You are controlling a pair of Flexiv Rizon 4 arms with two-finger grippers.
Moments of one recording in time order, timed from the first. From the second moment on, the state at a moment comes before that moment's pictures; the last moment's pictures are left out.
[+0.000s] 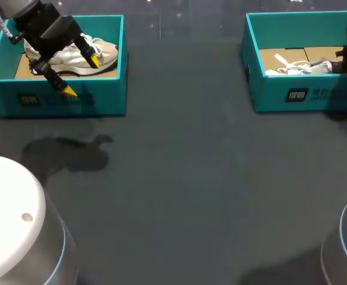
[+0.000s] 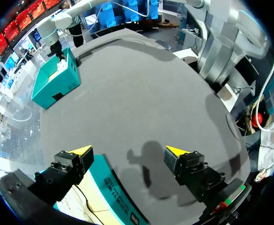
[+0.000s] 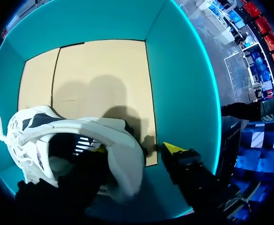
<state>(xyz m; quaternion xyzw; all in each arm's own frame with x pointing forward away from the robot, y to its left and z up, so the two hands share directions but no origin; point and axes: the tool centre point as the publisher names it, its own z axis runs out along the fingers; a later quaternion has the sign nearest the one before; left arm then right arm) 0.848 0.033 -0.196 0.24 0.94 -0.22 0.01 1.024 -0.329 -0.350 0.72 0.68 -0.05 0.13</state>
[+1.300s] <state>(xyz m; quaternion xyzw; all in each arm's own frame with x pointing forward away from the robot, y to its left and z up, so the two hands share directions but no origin) 0.848 0.033 -0.196 0.24 0.94 -0.22 0.01 0.994 -0.282 -0.209 0.73 0.67 -0.01 0.13</state>
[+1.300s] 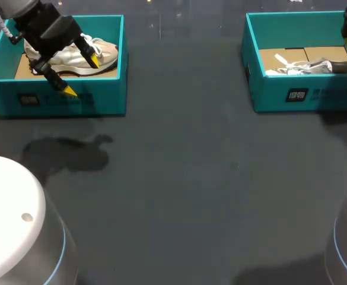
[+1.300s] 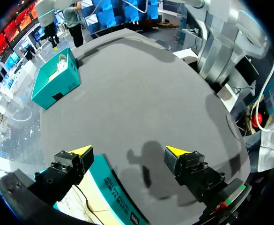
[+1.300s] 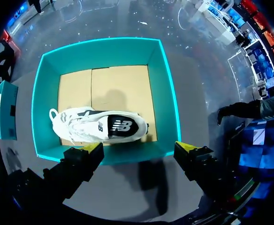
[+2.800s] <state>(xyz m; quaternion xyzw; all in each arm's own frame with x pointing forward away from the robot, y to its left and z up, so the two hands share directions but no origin) 0.949 0.107 -0.176 0.42 0.89 -0.17 0.04 0.965 -0.255 -0.175 0.72 0.68 0.01 0.10</state>
